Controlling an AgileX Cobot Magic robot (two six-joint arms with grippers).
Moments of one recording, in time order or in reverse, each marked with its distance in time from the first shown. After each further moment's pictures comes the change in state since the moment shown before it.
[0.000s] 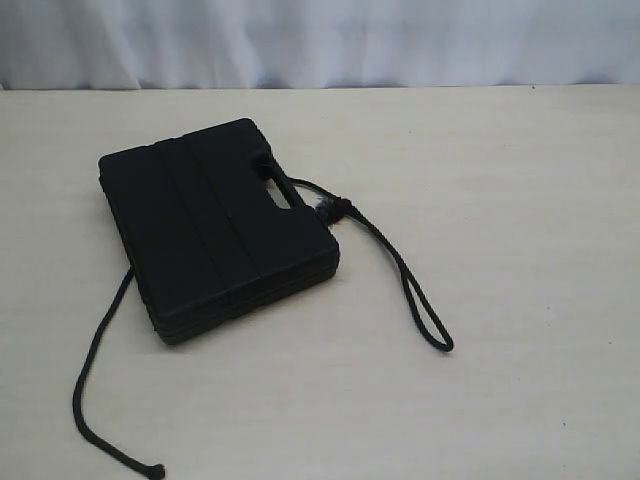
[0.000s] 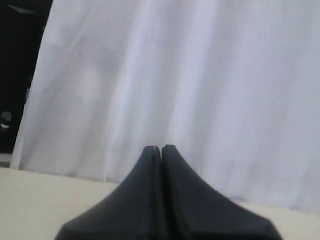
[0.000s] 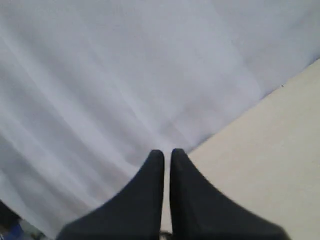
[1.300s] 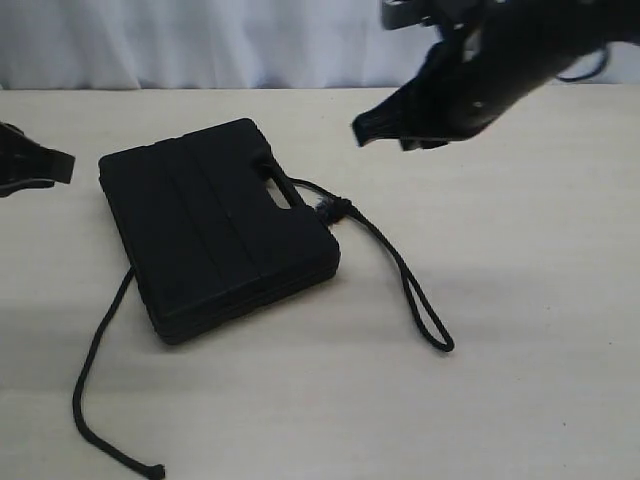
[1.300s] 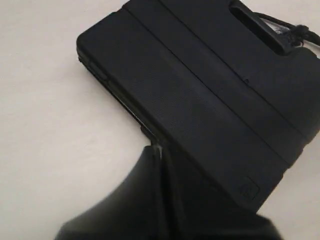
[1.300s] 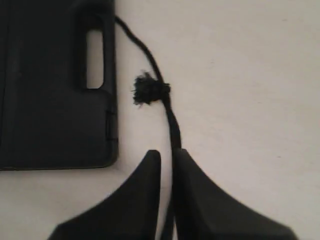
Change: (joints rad) left arm 0.001 1.242 -0.803 -0.149 0.709 0.461; right arm 0.441 1.651 -1.323 -0.688 0.750 -0.009
